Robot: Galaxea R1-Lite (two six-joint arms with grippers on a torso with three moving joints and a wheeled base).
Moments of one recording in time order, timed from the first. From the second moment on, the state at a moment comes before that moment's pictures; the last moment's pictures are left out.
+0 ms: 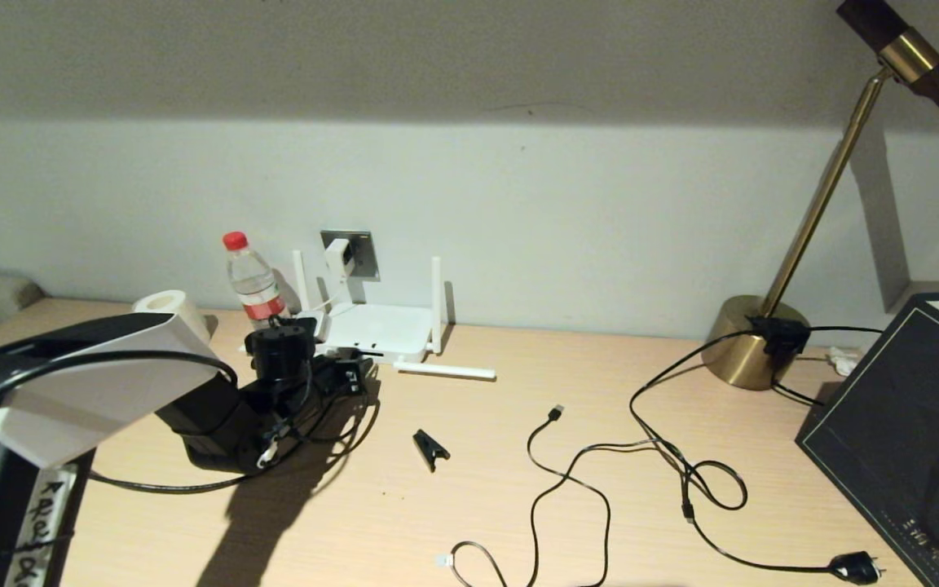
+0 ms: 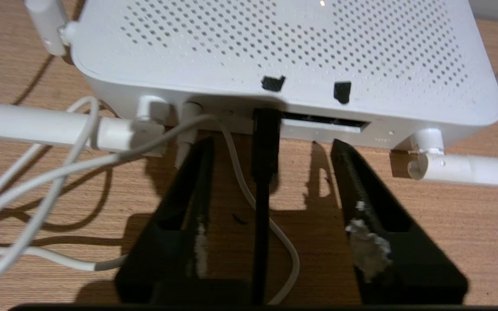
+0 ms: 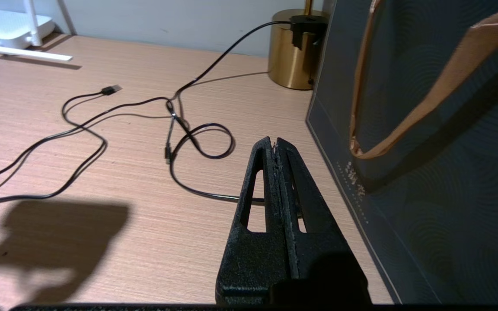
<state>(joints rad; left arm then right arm) -0.17 2.38 -1.07 -1.03 0.00 -0.07 0.00 0.00 0.00 -0.05 0.01 -0.04</state>
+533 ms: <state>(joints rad) -0.21 2.25 -0.81 -1.17 0.01 -0.06 0.00 0.00 0.00 -0.05 0.01 -0.04</state>
